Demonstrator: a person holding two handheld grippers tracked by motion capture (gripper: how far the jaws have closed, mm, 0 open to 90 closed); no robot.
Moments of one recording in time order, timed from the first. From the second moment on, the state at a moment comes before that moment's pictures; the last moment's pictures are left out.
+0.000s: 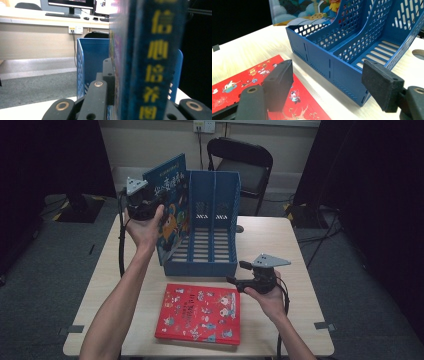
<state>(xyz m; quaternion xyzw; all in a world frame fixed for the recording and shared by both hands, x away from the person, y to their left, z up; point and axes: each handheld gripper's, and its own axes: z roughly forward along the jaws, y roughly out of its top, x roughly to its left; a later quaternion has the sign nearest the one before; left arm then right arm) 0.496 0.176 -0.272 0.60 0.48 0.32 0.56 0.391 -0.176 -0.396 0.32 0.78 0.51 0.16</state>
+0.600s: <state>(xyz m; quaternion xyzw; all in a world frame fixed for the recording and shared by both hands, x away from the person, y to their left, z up) 0.517 0.157 -0.291 0.60 0.46 0.36 0.55 0.389 -0.176 -0.401 0.32 0.79 0.50 0.15</state>
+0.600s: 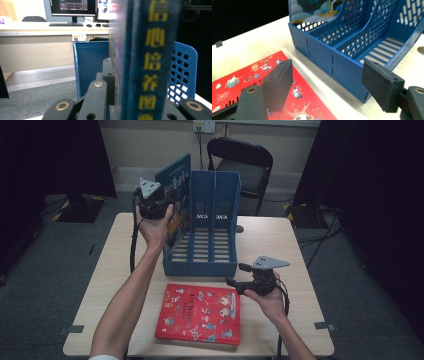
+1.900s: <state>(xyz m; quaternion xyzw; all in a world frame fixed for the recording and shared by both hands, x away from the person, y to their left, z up) 0.492 0.164 -0.343 0.63 0.45 0.35 0.54 0.393 -0.171 -0.409 0.31 0.80 0.49 0.14</state>
